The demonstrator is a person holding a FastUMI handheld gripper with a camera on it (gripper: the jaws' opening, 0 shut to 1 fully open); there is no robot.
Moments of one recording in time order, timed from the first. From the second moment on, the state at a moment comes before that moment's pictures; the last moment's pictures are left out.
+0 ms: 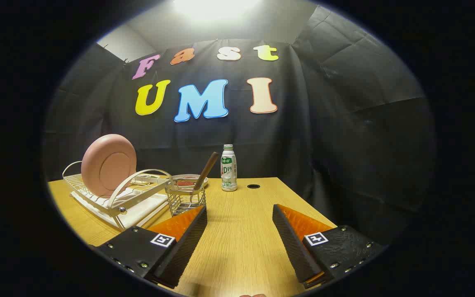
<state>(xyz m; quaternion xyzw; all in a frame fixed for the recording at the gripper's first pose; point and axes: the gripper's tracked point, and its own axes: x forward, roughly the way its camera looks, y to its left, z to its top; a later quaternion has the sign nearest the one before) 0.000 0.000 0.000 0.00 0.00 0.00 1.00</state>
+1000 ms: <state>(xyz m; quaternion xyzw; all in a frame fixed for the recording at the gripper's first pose) -0.048 -0.067 0.124 -0.04 -0.05 -0.11 0.99</state>
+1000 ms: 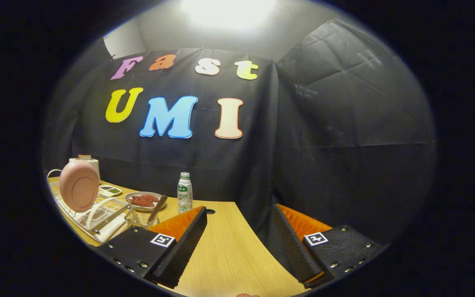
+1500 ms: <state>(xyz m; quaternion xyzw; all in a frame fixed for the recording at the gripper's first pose) -0.081 0.083 0.172 0.01 -0.03 0.02 1.00</state>
